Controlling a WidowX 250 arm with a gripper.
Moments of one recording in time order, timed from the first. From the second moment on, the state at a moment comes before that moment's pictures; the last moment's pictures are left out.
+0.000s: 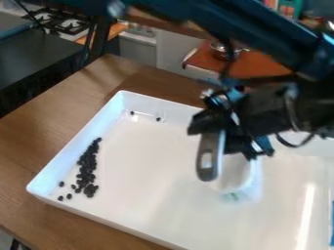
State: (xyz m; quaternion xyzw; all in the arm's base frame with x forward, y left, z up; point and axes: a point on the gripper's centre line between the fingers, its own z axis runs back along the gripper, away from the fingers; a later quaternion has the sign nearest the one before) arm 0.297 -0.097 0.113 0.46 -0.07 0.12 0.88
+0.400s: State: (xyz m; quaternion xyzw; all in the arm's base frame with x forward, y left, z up) arm 0.306 -0.125 0.083 0.50 -0.07 0.08 0.86
